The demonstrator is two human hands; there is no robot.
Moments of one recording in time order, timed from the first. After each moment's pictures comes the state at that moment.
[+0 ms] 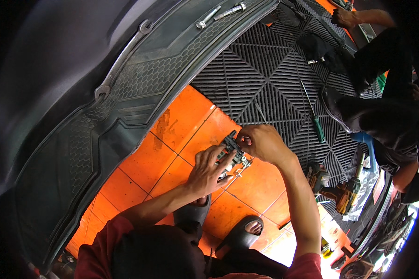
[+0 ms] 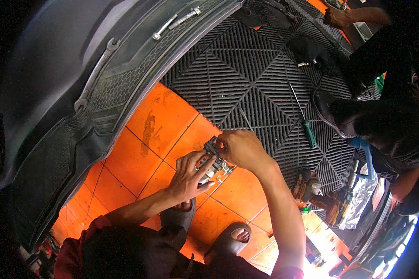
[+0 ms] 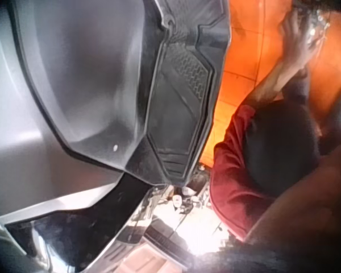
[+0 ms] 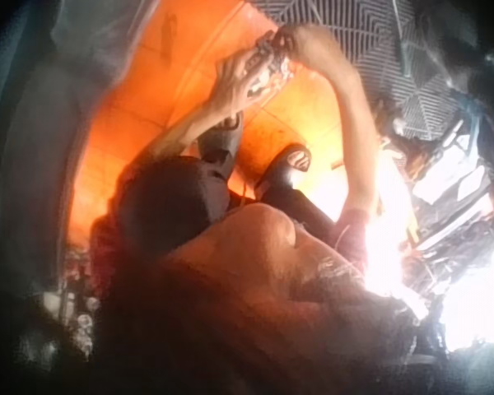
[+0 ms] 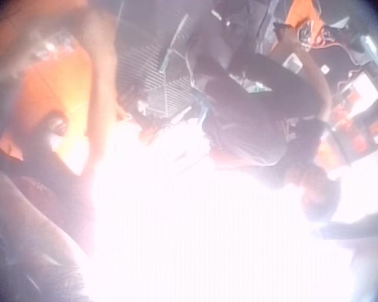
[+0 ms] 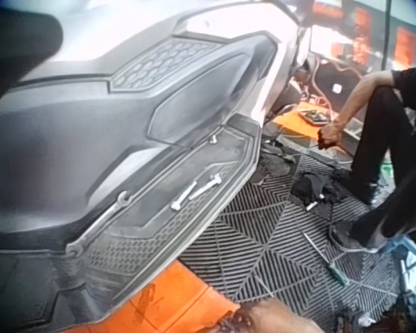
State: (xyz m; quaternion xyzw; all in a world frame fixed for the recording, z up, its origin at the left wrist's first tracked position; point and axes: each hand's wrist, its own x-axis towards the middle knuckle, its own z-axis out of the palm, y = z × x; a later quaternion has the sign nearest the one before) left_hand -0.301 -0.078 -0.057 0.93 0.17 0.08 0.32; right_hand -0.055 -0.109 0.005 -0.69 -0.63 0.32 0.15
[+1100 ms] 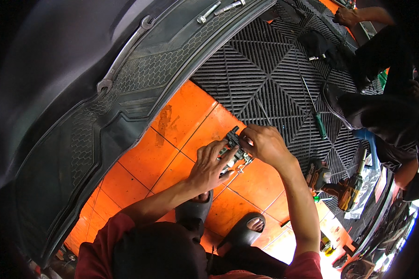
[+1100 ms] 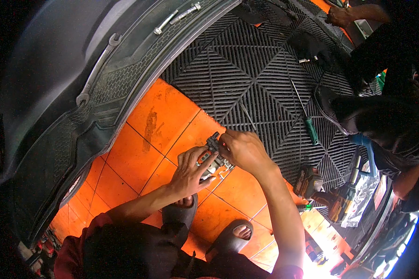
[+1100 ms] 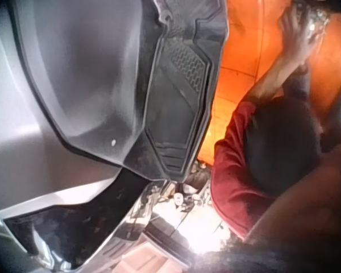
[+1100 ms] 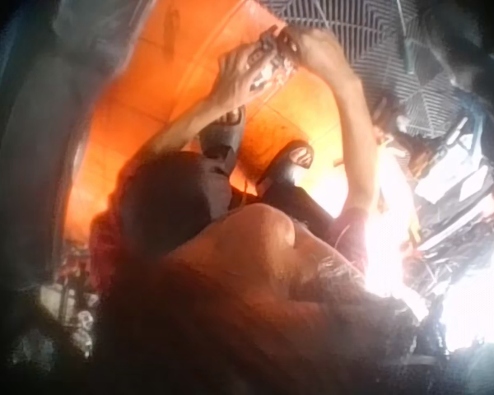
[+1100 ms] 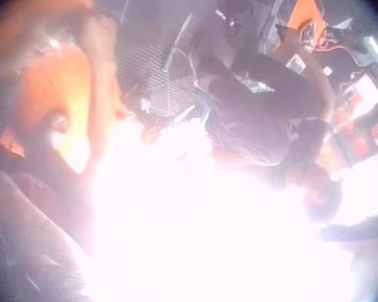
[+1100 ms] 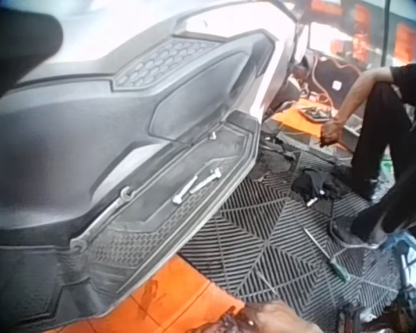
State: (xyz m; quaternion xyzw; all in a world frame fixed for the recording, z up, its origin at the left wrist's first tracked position) left_hand -0.300 -0.077 -0.057 0.93 0.18 0.08 0.30; right_hand -0.064 -0.127 0.000 -0.68 -0.67 0.21 0.21
